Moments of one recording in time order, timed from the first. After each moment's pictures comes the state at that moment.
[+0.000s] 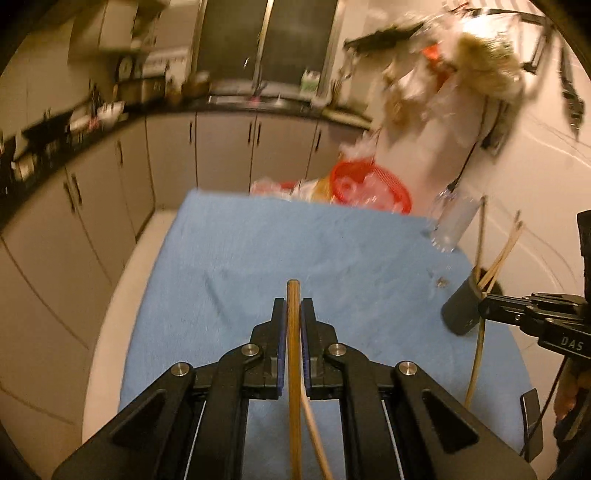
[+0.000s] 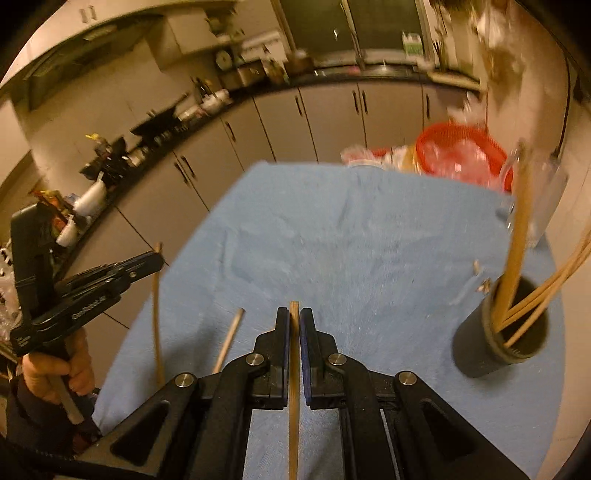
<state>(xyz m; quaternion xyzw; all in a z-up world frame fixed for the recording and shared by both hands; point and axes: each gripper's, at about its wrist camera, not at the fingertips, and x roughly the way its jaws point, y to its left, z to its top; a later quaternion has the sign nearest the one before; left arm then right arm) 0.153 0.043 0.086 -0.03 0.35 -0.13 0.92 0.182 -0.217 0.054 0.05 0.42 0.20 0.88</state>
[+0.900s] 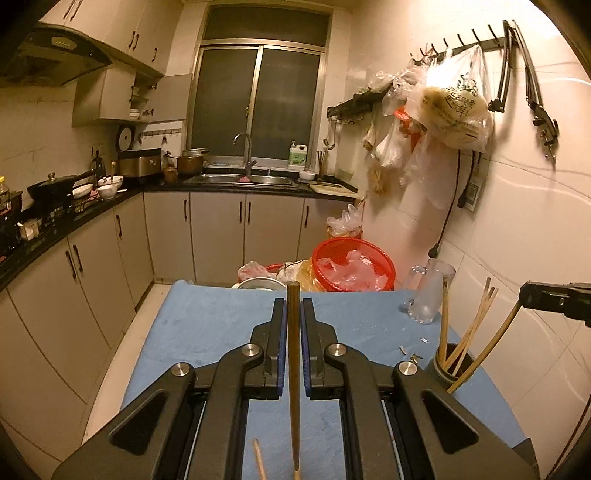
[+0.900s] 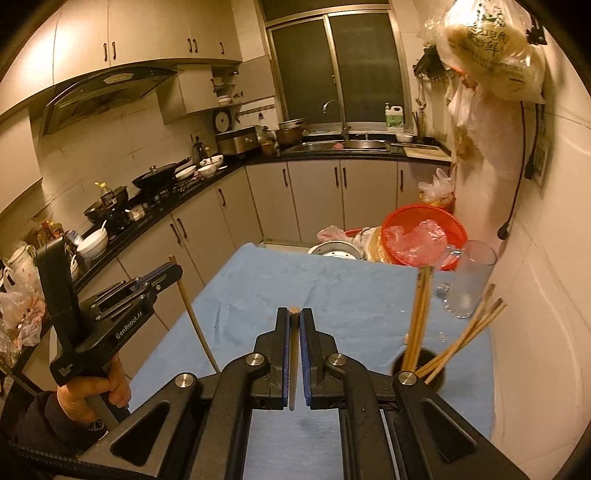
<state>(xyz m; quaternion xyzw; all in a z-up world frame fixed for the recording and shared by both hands) 0.145 -0.019 0.151 -0.02 0.22 -0.13 0.97 0.139 -0.266 0.170 0.04 0.31 0.15 0.94</state>
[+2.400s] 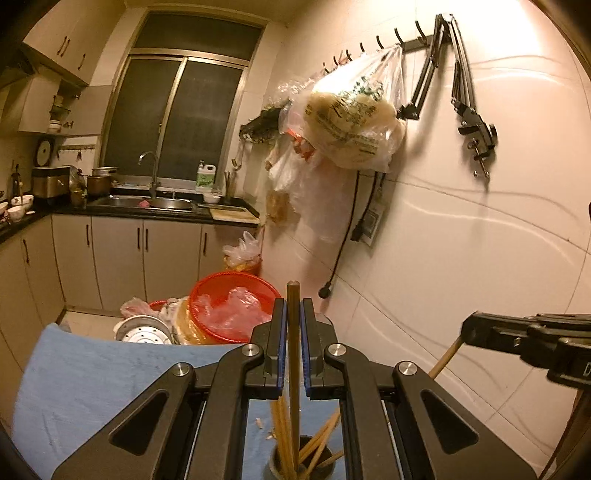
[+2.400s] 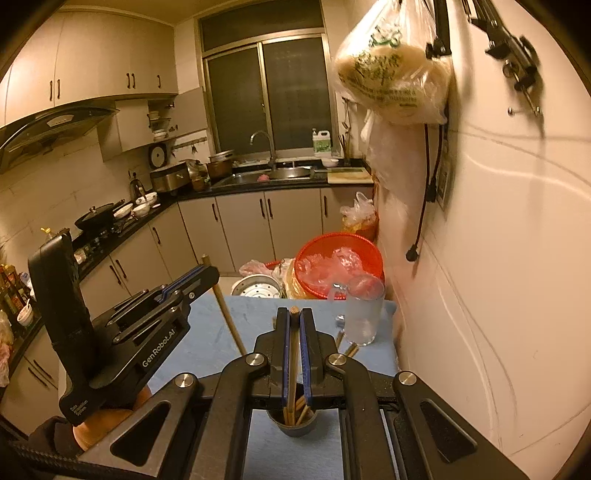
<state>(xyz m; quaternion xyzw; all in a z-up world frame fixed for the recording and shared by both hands) 0.197 -0.225 0.198 -0.06 0.18 -0.29 0.94 0.136 -0.391 0.228 0.05 0.28 0.03 0.96</state>
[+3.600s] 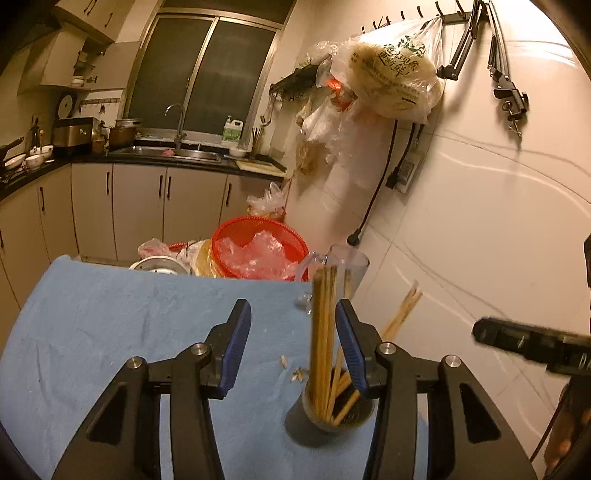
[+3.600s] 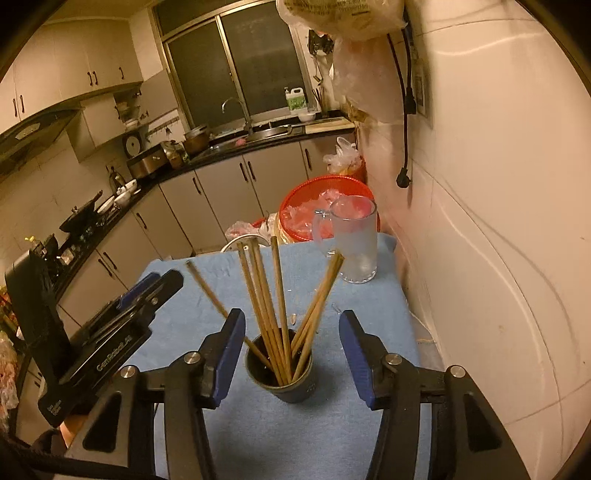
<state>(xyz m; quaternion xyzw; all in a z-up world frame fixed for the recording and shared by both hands) 0.187 -0.181 0.113 -0.07 0.26 -0.25 0.93 0.148 -0.420 0.131 0.12 0.34 0.02 0.93</state>
